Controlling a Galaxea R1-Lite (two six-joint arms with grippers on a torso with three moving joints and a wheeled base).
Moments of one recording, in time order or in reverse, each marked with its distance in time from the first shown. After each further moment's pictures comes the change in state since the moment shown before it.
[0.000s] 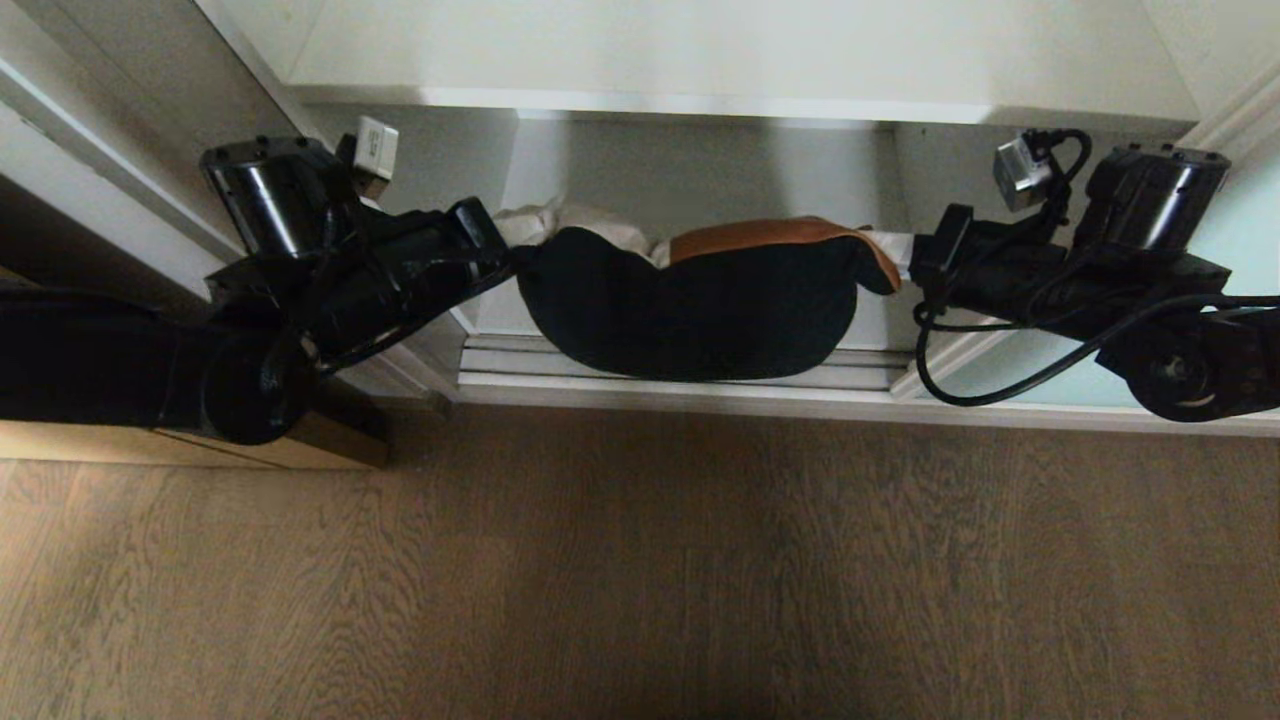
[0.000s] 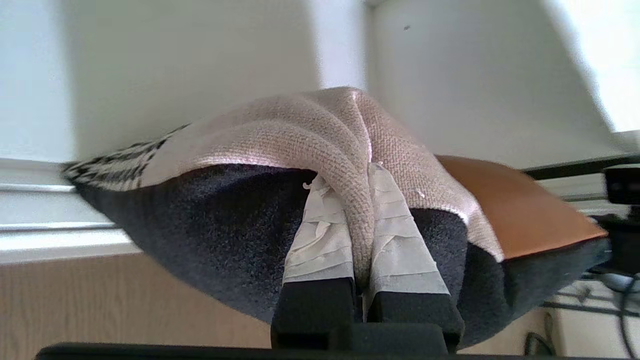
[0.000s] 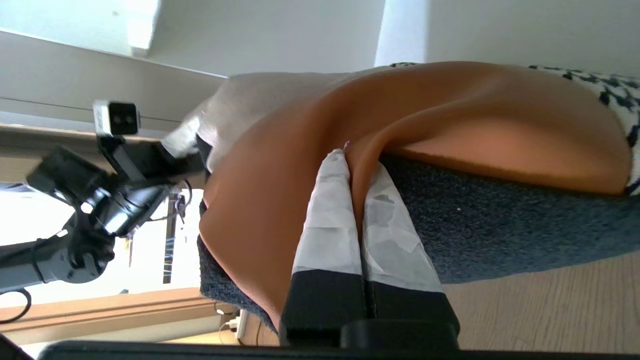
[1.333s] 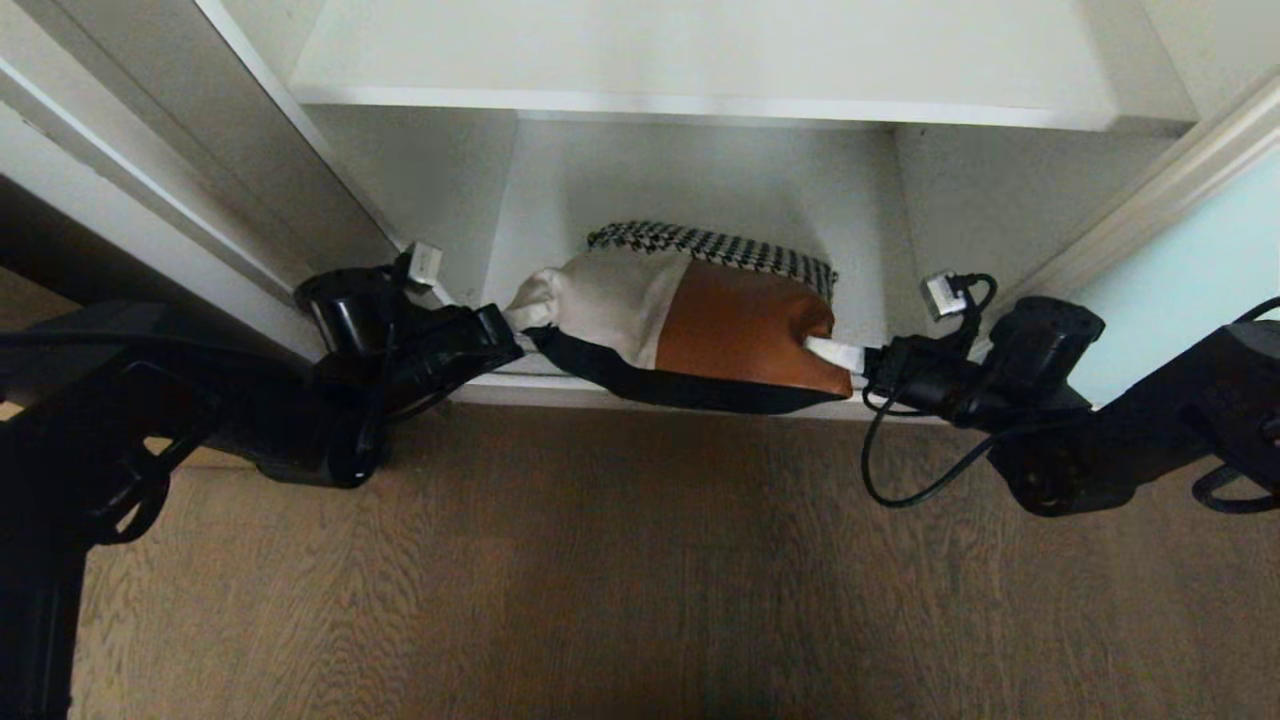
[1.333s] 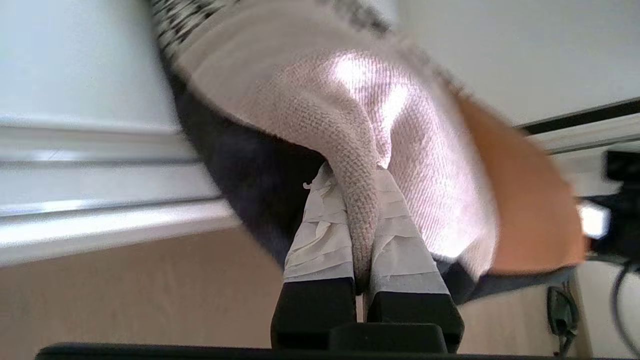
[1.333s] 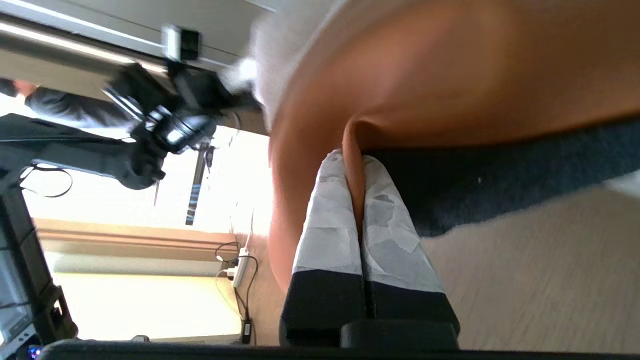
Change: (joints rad) left arm 0.116 0.349 -0.009 -0.304 -0.205 0.037; right arm -0.039 0.355 0.101 -0.541 0.233 0.009
